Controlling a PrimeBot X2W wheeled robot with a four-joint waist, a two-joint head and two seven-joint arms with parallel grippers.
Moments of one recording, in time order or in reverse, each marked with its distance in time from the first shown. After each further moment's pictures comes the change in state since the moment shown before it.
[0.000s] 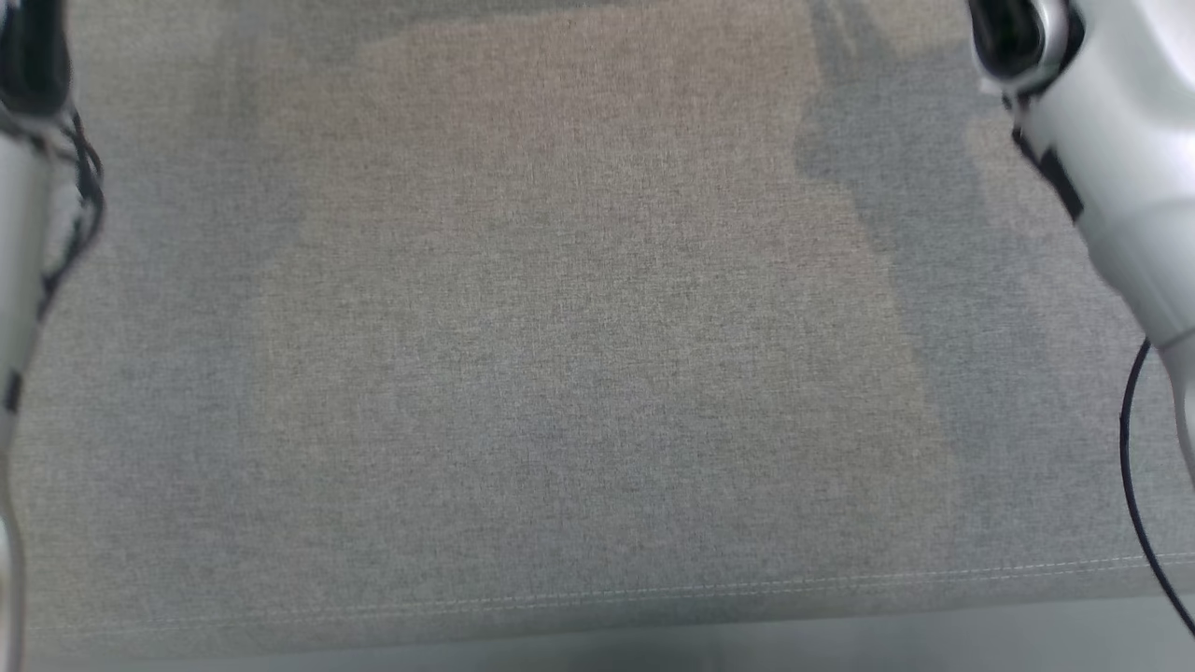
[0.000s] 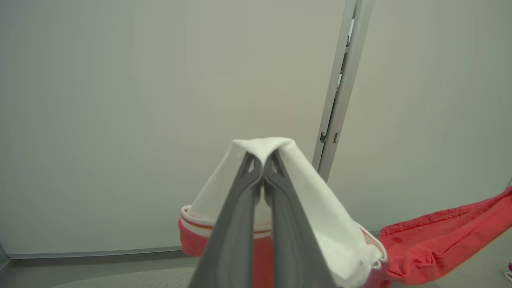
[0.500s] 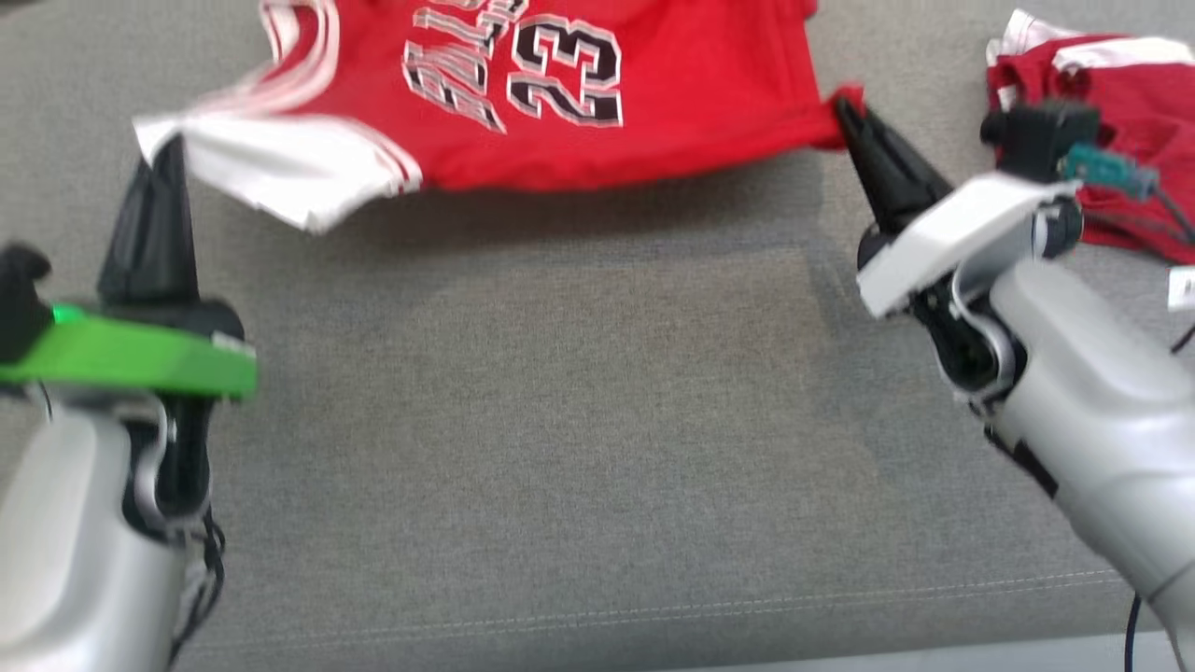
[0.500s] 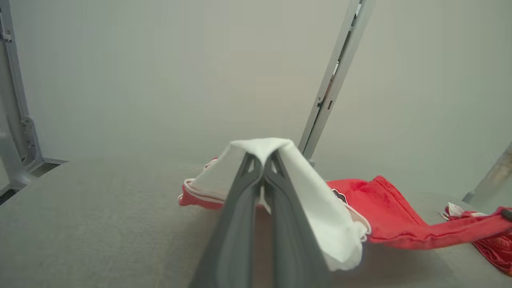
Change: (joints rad) left arm 0.759 -0.024 0.261 -0.448 0.093 0.068 0.000; right arm 0.499 -0.114 0.049 -0.263 0.113 0.000 0.000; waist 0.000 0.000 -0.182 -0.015
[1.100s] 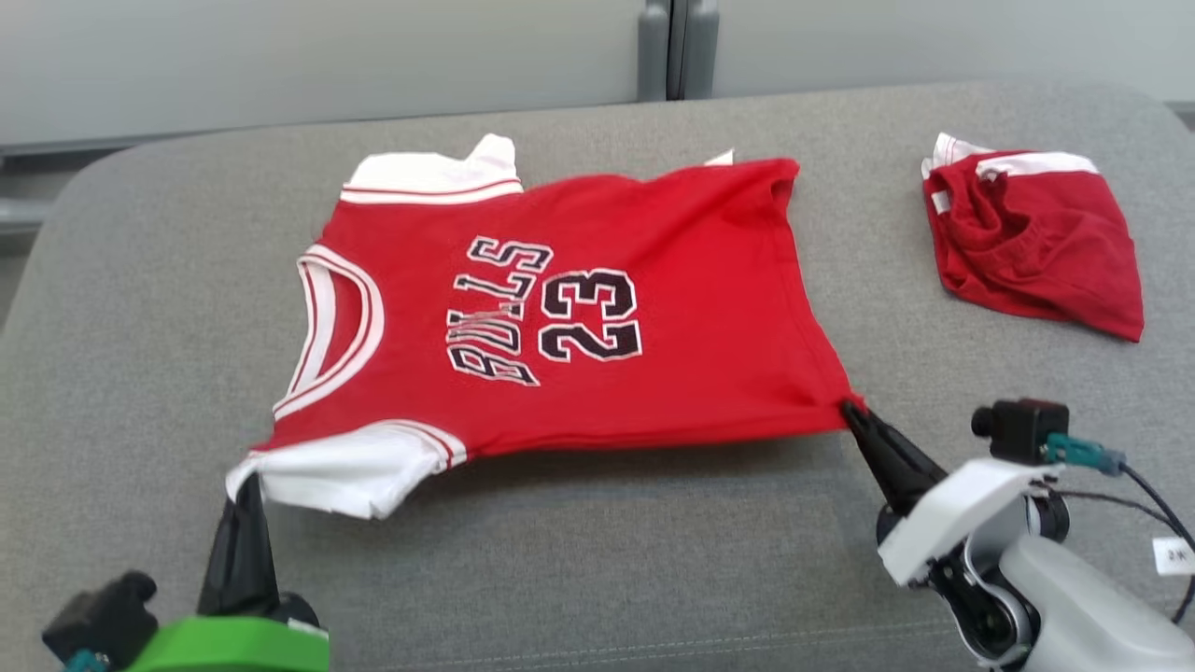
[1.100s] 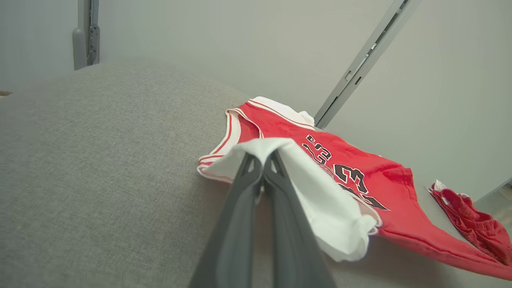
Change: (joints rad) left arm 0.528 -0.211 0.188 -0.086 0.054 -0.006 0.000; right arm 0.487 -0.031 -0.065 -0.140 0.027 0.000 0.012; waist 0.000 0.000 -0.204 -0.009
